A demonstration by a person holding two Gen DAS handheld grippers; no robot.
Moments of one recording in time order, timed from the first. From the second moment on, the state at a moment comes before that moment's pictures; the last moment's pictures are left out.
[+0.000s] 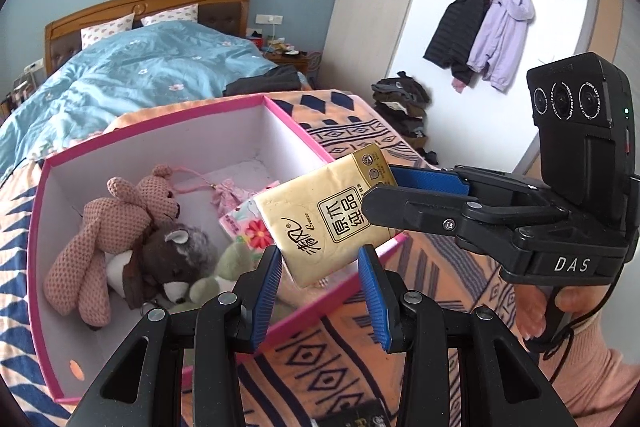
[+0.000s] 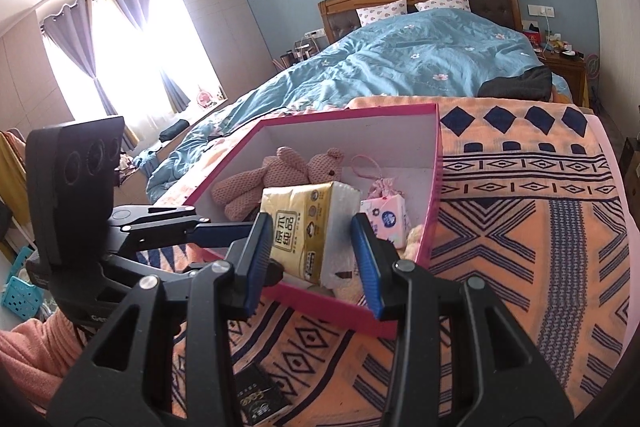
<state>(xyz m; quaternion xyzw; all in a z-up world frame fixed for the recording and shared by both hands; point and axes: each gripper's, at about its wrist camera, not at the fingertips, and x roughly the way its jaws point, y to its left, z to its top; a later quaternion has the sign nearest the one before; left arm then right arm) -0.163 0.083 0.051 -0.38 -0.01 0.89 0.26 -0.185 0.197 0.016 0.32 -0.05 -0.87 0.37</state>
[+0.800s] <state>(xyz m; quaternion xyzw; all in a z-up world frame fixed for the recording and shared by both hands) -0.192 0.077 0.029 -0.41 -0.01 0.89 0.21 -0.224 0.180 -0.017 0.37 -0.02 -0.87 0.33</state>
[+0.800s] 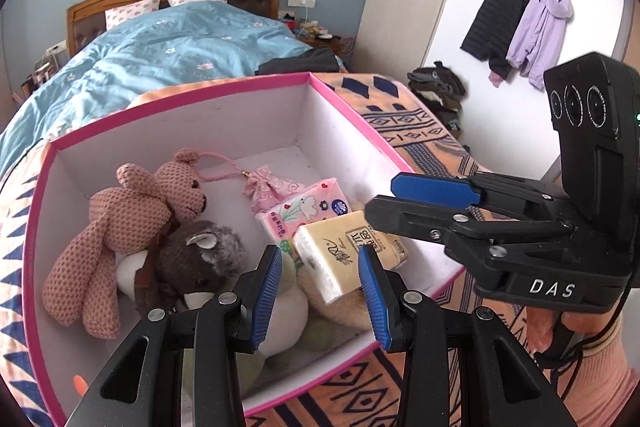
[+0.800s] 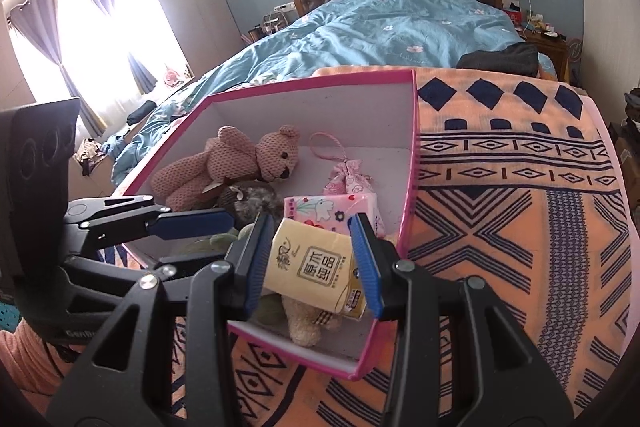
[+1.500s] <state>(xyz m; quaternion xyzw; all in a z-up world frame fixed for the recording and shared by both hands) -0.075 0.050 0.018 -0.35 -0.01 0.90 0.26 -0.111 0.191 -0.062 0.39 -0.03 -0.83 0.40</state>
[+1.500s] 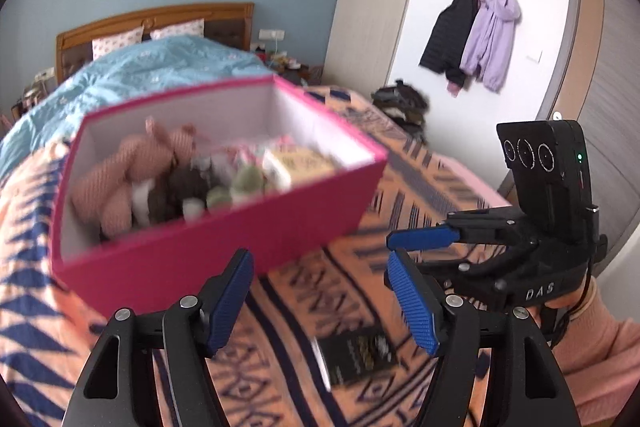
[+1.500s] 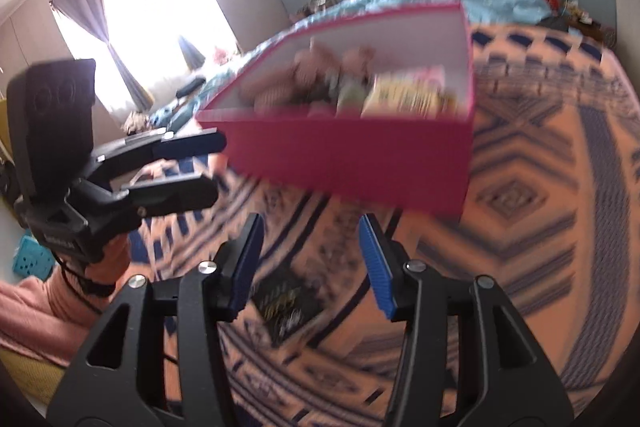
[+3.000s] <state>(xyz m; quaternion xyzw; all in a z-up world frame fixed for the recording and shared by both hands) -0.047 0.064 -0.063 -0.47 -0.06 0.83 0.29 -0.098 0.205 -0.119 0.47 -0.09 -0.79 0.38</state>
